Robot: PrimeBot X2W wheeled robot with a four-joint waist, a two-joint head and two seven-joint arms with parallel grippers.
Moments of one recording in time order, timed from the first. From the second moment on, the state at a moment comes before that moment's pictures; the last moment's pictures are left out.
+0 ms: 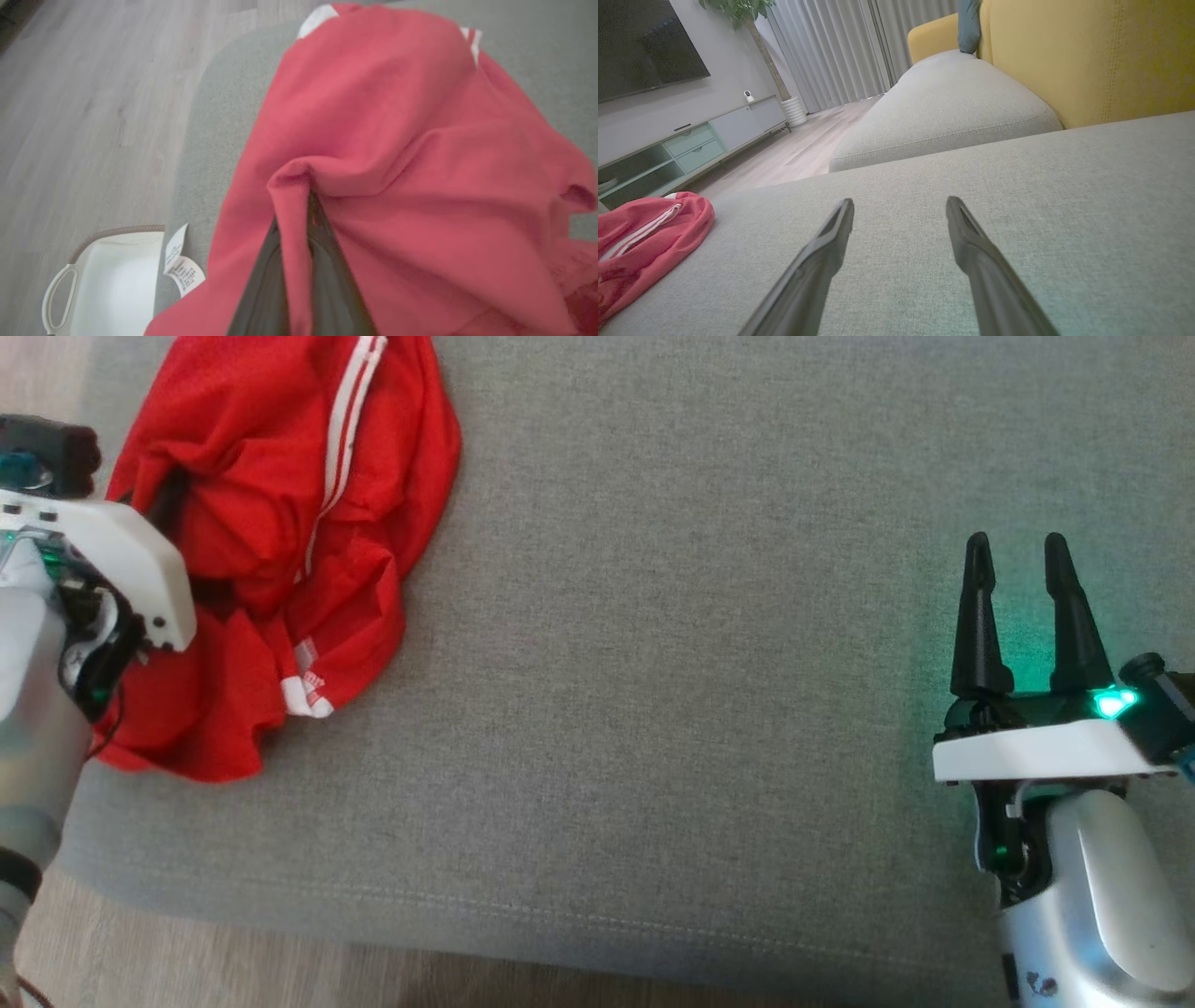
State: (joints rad) left arm -0.90 0.49 -0.71 0.89 -0.63 -0.13 -0.01; right arm -0.25 -0.05 0.00 0.19 0.25 0.12 -0.25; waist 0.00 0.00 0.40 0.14
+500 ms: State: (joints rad) left arm -0.99 0.47 -0.59 0.80 -0.66 -0.09 -0.25; right arm -0.23 -0.05 0.00 0.23 0.30 0.12 -0.25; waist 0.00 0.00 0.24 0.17
